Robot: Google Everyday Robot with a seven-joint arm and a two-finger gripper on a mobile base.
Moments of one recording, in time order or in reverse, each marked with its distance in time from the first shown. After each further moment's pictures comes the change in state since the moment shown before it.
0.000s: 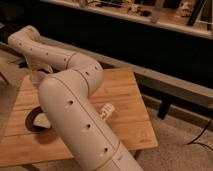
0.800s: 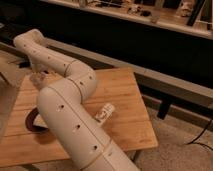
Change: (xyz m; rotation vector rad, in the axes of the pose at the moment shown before) arm 0.002 -0.003 0.028 -0.026 0.096 -0.007
